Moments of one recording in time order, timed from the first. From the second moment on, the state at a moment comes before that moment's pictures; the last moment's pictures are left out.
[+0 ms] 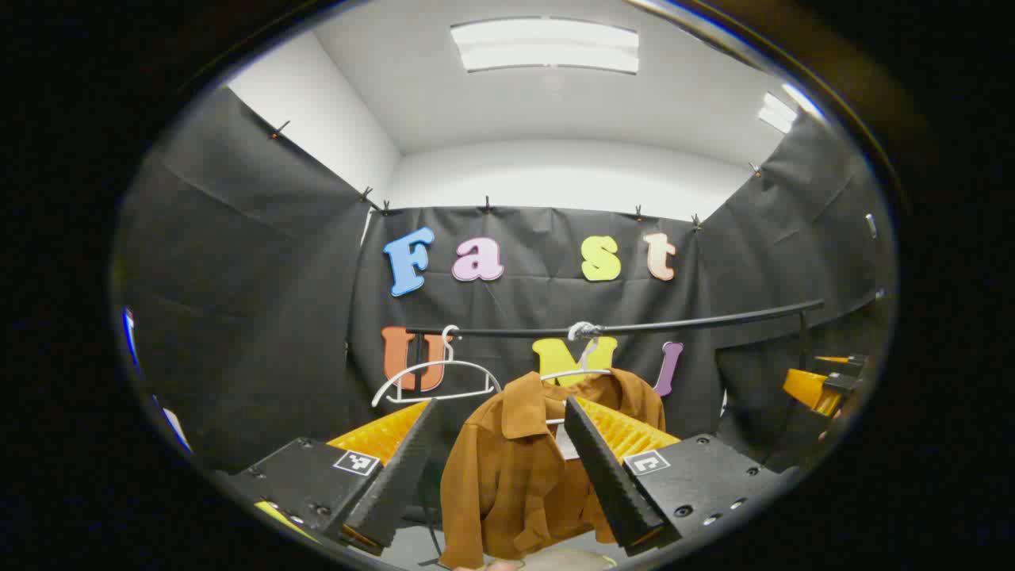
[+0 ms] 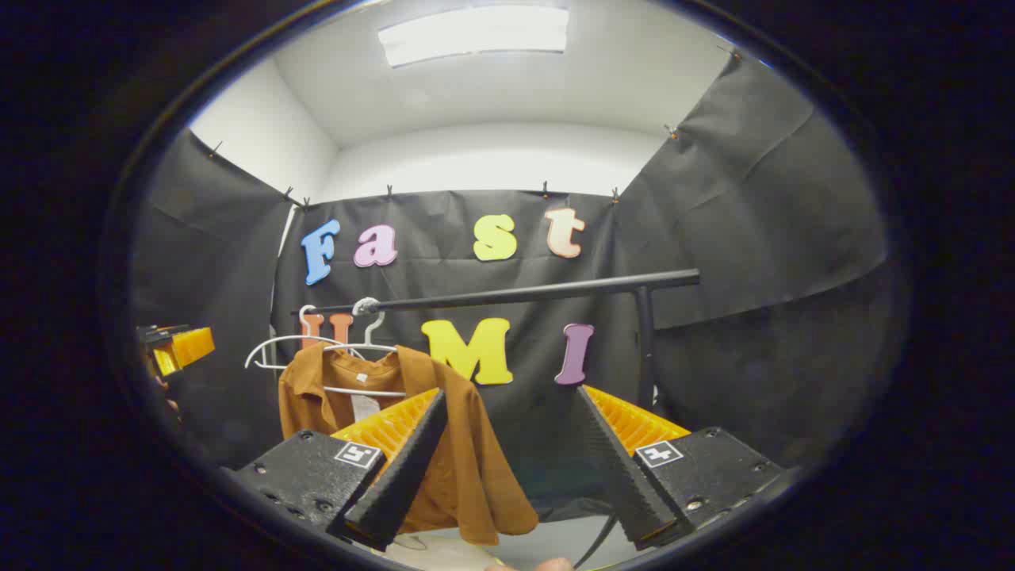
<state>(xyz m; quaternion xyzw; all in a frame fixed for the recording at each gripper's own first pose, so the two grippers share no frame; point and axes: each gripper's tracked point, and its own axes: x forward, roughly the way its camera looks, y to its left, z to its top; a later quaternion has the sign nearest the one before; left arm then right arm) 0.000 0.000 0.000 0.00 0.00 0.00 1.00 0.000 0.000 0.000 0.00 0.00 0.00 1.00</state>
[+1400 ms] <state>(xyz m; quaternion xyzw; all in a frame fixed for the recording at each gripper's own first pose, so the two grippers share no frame) 0.022 -0.021 -0.059 -0.01 0.09 0.01 1.00 0.067 0.034 -0.068 -0.01 0.07 0.06 1.00</state>
